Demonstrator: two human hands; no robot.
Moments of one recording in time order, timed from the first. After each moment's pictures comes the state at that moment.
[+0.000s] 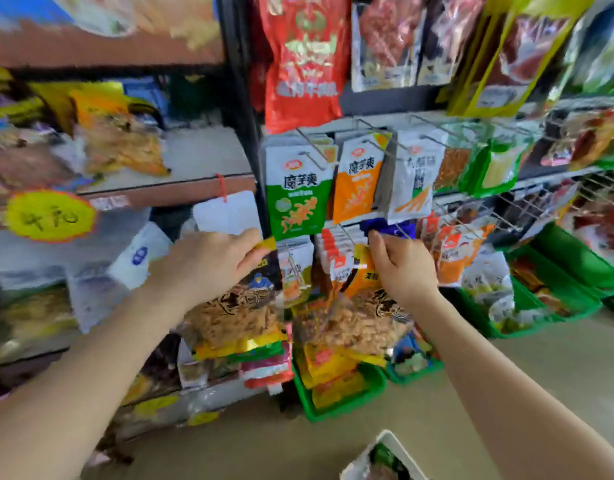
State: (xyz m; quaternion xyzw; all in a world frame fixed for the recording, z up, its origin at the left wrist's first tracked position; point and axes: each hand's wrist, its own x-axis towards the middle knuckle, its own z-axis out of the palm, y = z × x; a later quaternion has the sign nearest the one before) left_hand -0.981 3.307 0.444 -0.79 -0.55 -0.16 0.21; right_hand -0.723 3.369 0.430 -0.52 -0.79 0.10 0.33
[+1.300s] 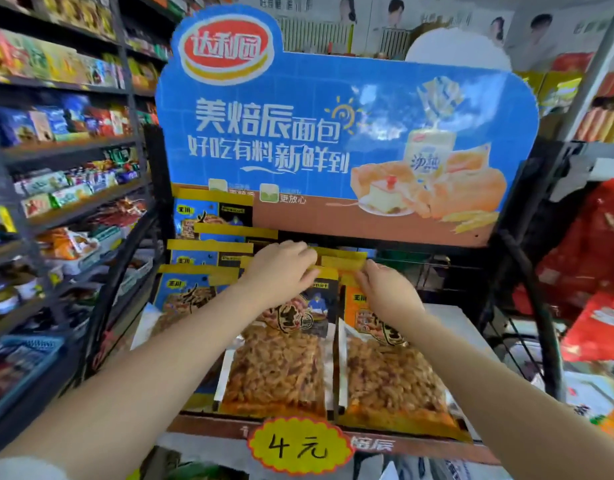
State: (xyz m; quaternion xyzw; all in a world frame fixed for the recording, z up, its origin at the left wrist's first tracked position) left_hand -1.351 3.436 0.544 -0.68 -0.68 -0.11 0.26; right_hand -1.188 3.551 0.521 -0.37 -0.91 0.03 0.18
